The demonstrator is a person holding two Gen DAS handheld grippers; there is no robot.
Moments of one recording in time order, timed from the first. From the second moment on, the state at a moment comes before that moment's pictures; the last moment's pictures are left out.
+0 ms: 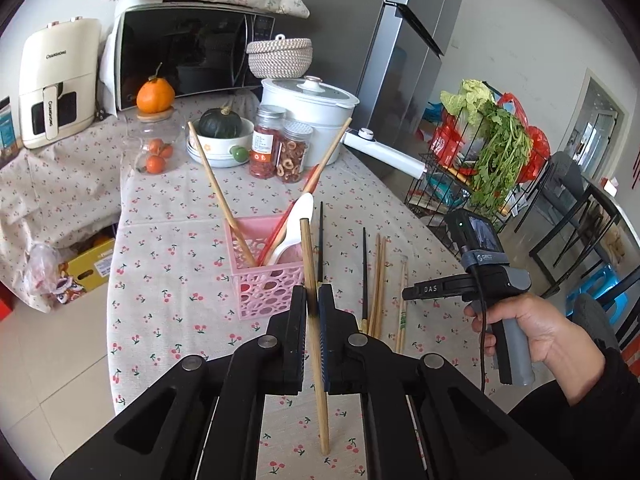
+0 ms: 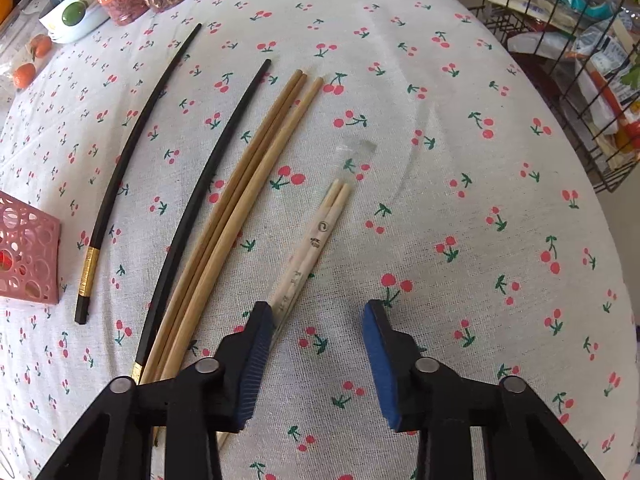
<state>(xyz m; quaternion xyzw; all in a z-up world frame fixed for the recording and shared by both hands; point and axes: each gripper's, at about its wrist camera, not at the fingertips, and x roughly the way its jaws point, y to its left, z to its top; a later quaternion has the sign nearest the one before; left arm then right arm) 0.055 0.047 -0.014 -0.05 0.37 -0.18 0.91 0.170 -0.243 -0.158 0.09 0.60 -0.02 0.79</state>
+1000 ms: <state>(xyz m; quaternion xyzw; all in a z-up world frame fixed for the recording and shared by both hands) 0.044 0.071 0.020 -0.07 0.32 -0.16 0.93 0.142 -0.243 -0.083 0.13 0.44 0.05 0.89</state>
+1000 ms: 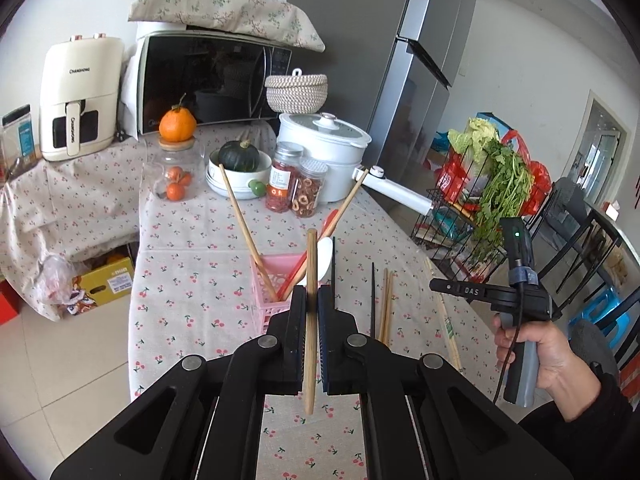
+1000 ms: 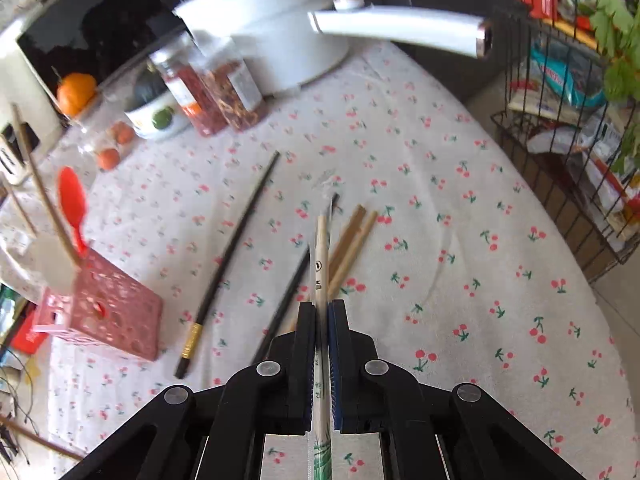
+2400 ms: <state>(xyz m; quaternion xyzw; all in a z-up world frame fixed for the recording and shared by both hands) 0.133 0.070 0.010 -0.06 0.28 -0.09 0.95 0.077 -0.197 0.002 0.12 0.22 0.13 0.96</state>
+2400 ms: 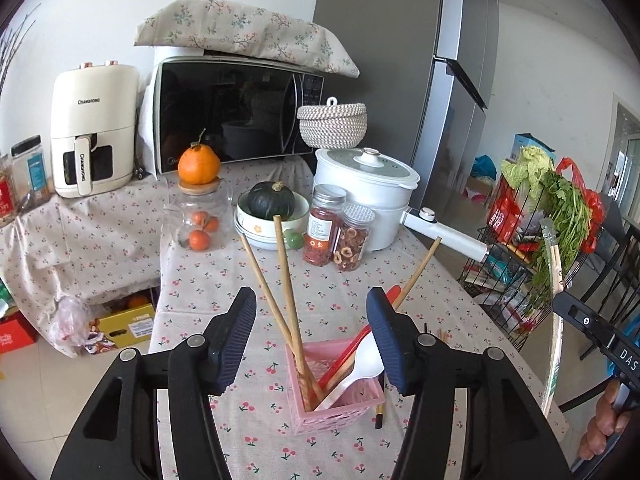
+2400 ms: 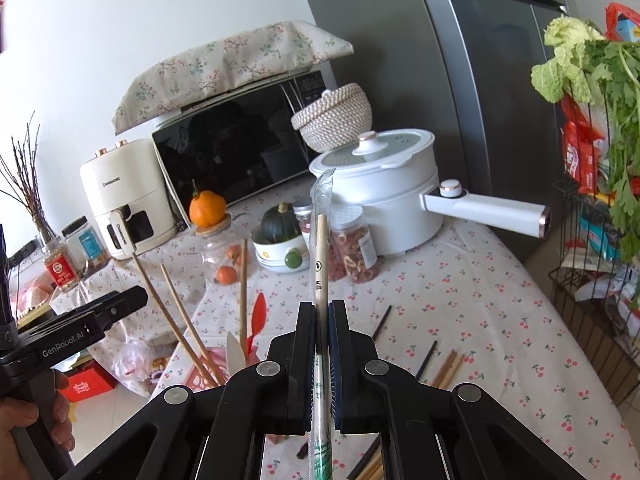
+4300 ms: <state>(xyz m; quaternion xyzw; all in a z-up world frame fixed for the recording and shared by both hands) 0.101 0.132 -0.020 -0.08 0.42 -0.06 0.90 0.095 -0.096 0.004 0.09 0.05 0.01 0.99</state>
